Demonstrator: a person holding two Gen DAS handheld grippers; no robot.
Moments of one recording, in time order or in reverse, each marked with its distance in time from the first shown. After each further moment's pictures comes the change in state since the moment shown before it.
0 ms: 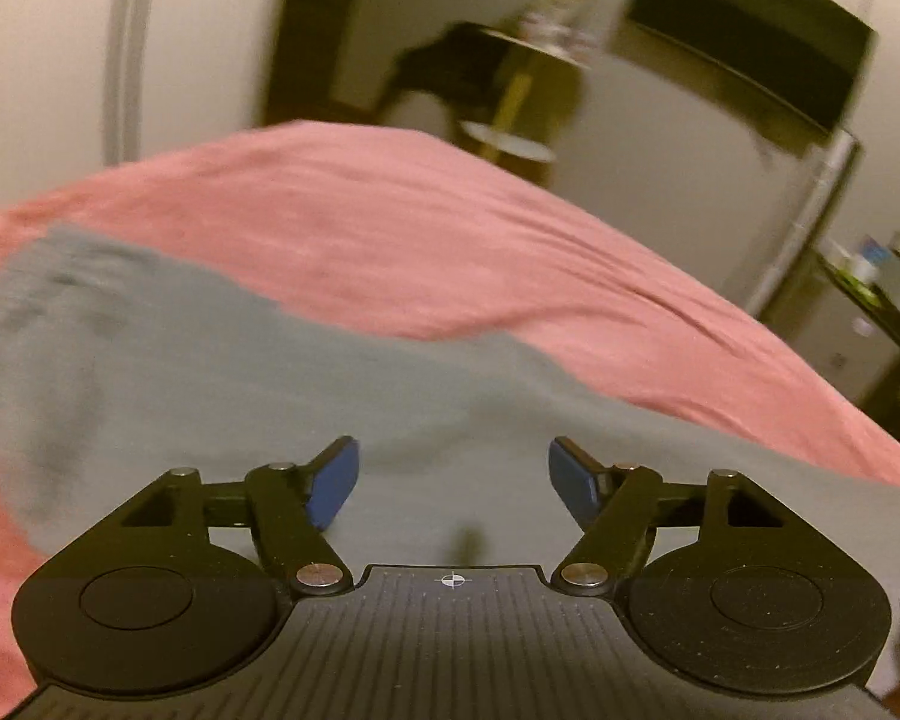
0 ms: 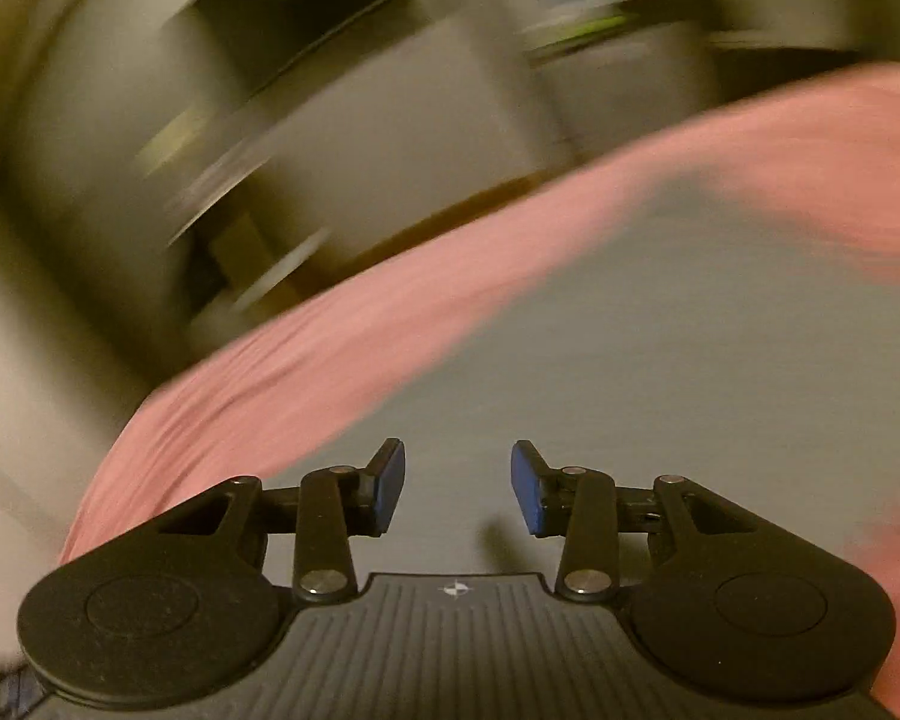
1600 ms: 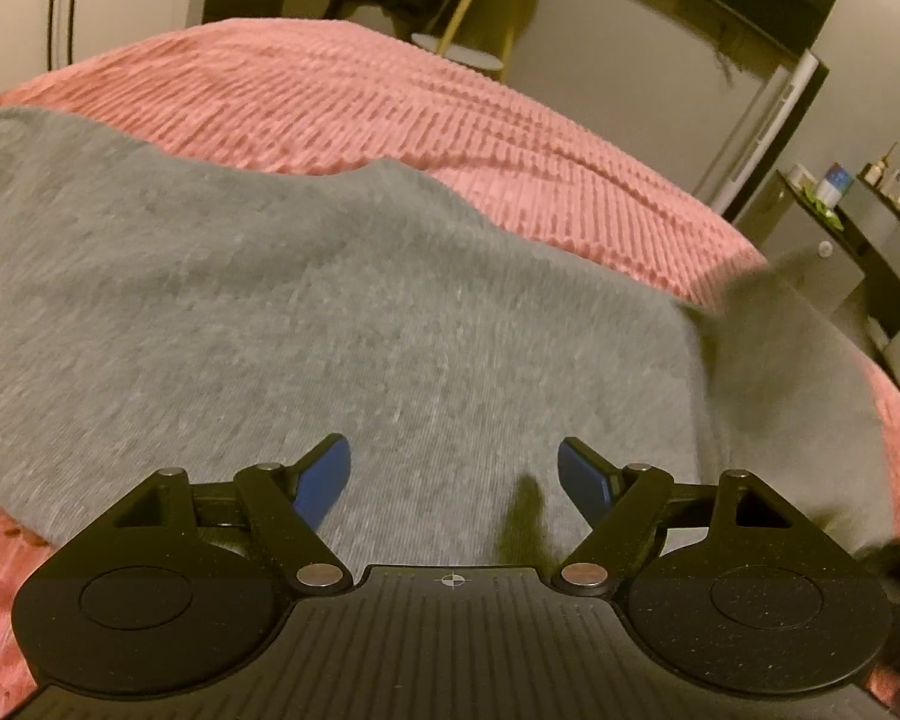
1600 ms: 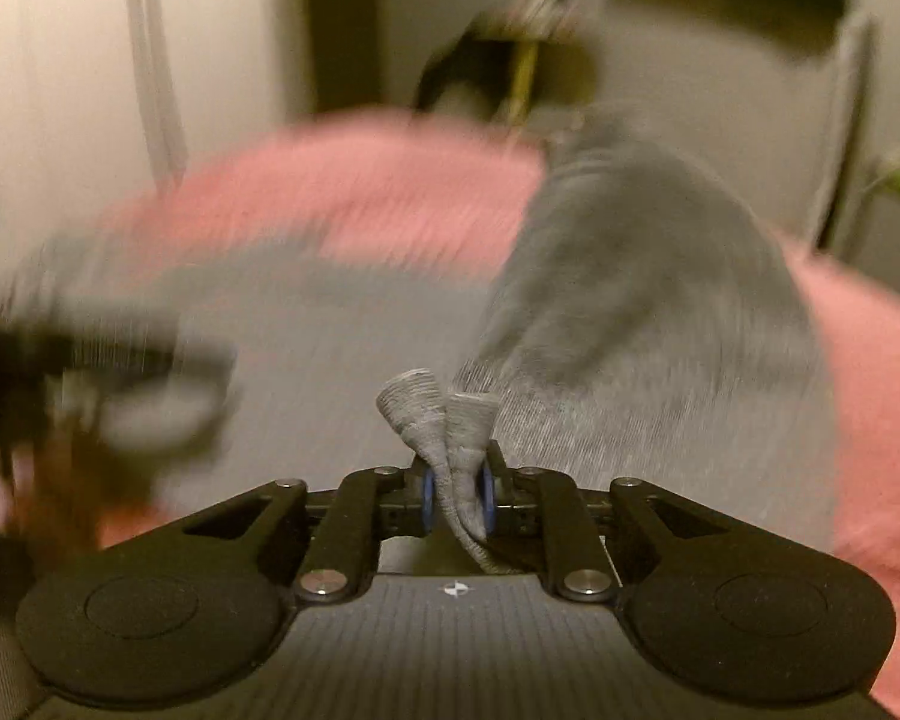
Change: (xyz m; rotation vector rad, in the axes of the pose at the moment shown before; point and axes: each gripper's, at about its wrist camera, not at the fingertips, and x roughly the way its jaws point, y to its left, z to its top) left arm 0.030 -0.031 -0.053 -0.009 0.154 -0.069; right arm 0.026 0.206 -0.162 -1.007 0.422 0.316
